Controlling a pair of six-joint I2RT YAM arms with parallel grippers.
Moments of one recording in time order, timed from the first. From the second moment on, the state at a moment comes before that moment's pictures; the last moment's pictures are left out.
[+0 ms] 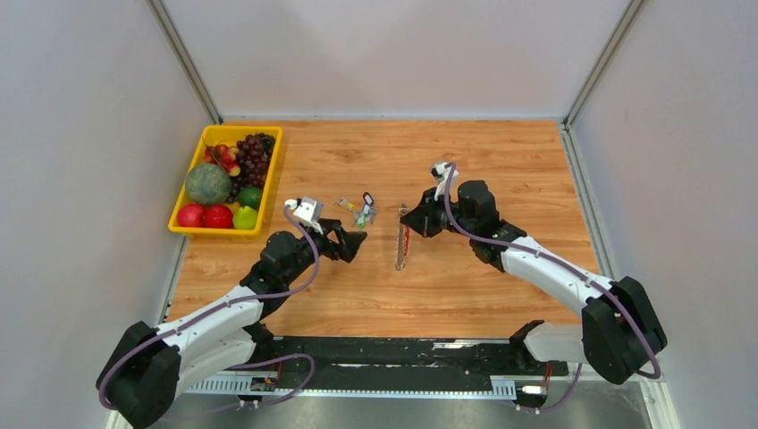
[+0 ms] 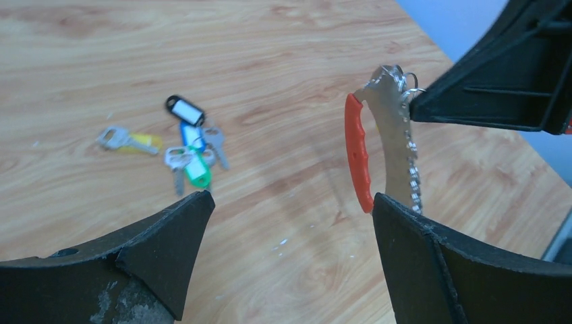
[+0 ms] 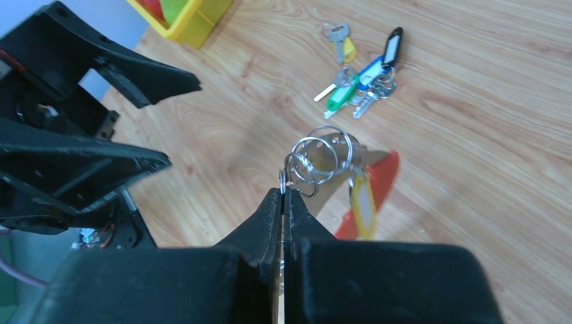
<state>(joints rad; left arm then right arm) -0.58 0.89 0.27 0.51 0.05 -0.38 0.56 1.28 0.73 0.20 -0.40 0.40</state>
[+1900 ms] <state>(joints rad) -0.73 0.98 0.31 0.69 0.46 -0.15 0.87 0.77 0.67 -0.04 0.07 0.24</state>
